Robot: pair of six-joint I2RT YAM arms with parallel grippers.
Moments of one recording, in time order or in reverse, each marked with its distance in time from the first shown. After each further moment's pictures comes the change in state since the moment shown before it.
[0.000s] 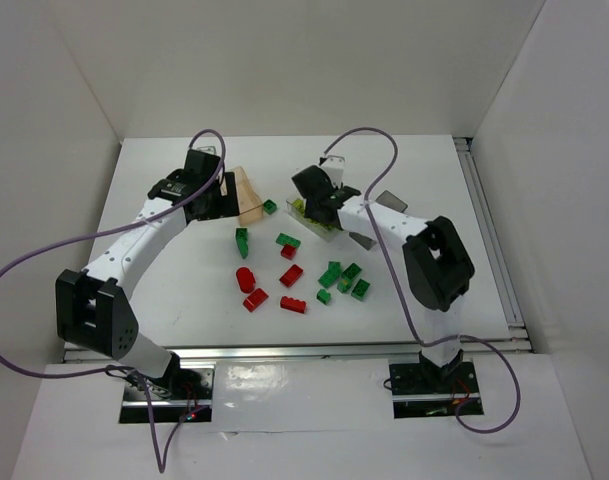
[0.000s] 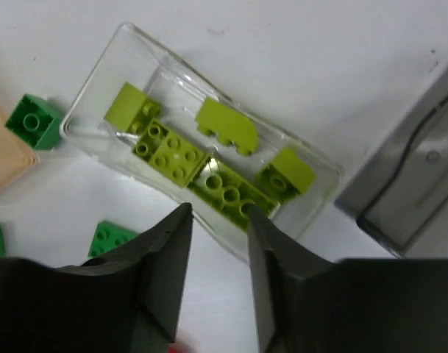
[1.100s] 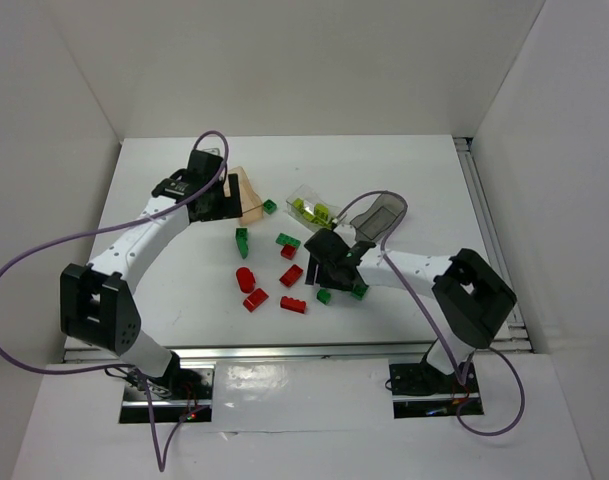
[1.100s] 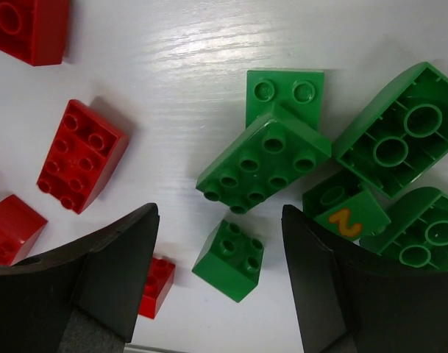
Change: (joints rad) left arm 0.000 0.030 0.002 0.006 0.041 0.001; right arm 0.164 -0.348 -0.586 0.008 -0.266 0.285
